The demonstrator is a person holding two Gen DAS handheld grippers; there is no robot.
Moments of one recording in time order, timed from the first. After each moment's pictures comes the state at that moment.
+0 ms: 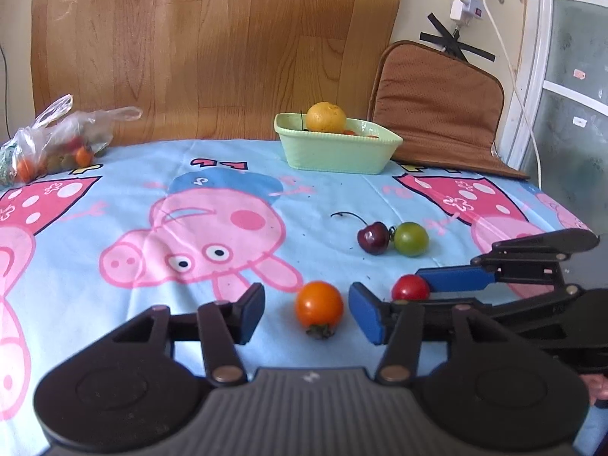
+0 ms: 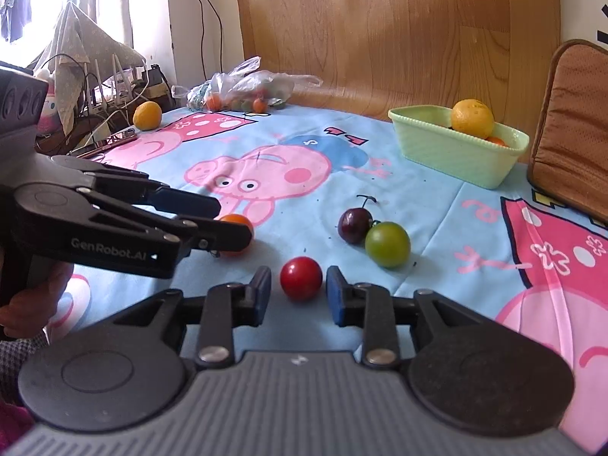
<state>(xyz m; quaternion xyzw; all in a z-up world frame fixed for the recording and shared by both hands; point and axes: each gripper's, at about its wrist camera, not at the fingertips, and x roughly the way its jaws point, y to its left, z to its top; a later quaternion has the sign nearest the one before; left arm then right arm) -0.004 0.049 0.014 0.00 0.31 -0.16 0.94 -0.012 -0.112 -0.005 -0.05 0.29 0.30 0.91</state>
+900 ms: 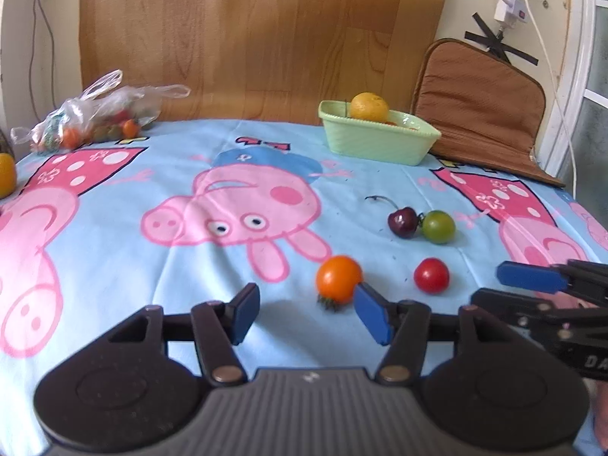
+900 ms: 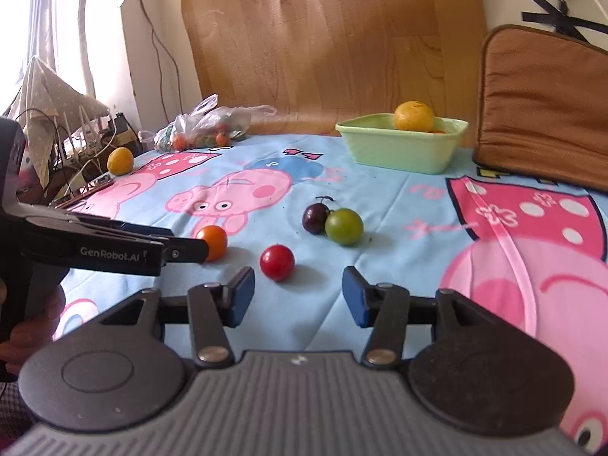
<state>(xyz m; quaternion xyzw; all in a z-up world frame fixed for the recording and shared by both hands) -0.023 0.050 0.014 -0.02 0.33 -0.08 0.94 -0.051 -0.140 -0.003 0.03 0.26 0.23 0.94</state>
